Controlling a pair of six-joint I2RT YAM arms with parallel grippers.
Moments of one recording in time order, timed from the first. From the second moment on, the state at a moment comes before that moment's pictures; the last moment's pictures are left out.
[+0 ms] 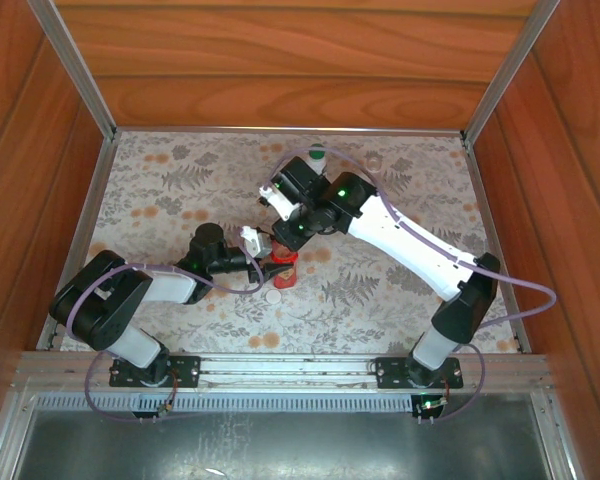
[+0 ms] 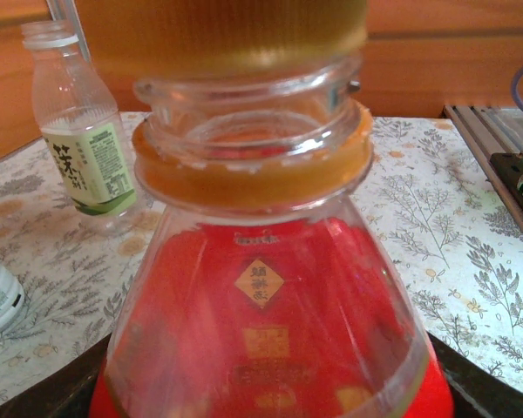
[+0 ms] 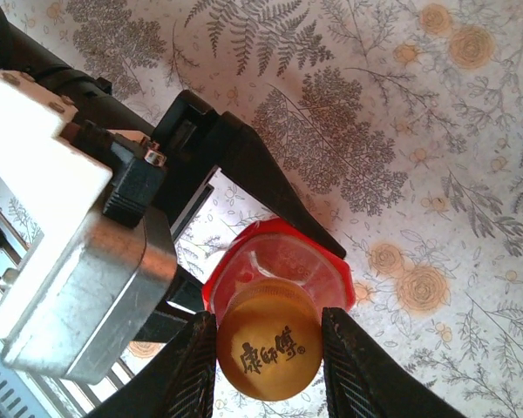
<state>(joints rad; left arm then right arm) -0.60 1.54 0.41 0.93 0.78 0.20 0.96 1.68 1.74 -1.15 -0.06 0.05</state>
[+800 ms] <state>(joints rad) -0.60 1.54 0.41 0.93 0.78 0.20 0.97 1.57 1.60 -1.03 -0.03 0.05</state>
